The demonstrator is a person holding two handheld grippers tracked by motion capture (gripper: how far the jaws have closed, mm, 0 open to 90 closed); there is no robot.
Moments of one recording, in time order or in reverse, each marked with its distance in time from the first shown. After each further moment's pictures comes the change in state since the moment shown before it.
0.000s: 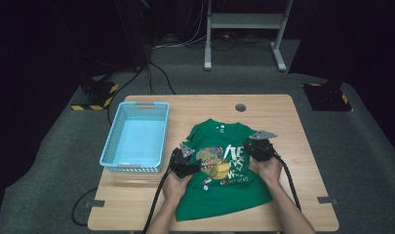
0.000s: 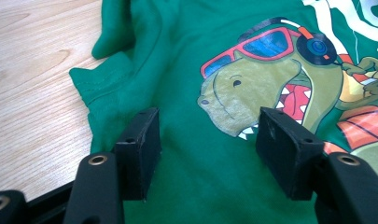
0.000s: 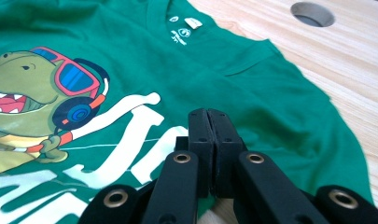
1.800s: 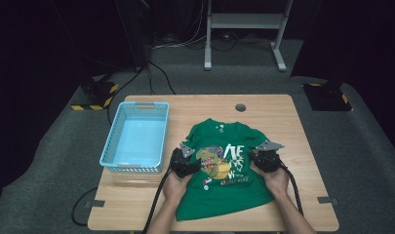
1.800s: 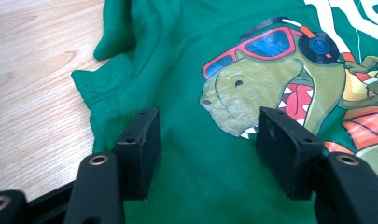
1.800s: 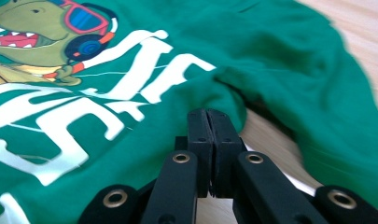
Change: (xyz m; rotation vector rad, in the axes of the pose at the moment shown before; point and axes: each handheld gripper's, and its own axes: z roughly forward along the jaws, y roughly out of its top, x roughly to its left) left arm -0.001 0.001 0.001 -0.005 0.023 0.007; right arm 0.000 -0.036 -0.018 0.039 0.018 0.004
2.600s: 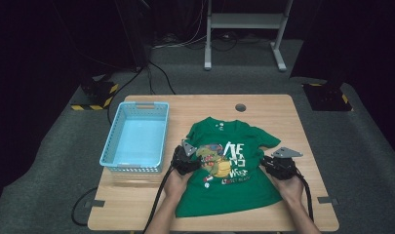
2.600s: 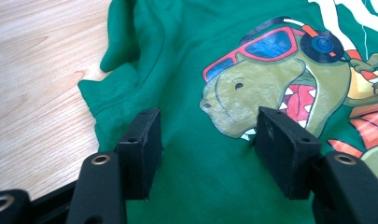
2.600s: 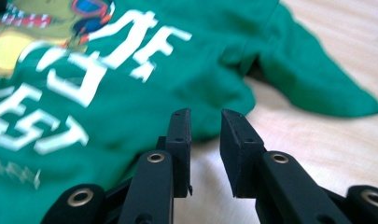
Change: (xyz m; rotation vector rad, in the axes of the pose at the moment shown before) left arm 0.000 0.007 0.007 -0.011 0.042 0.051; right arm -0.014 -0.028 -0.040 -0.043 -0.026 0.030
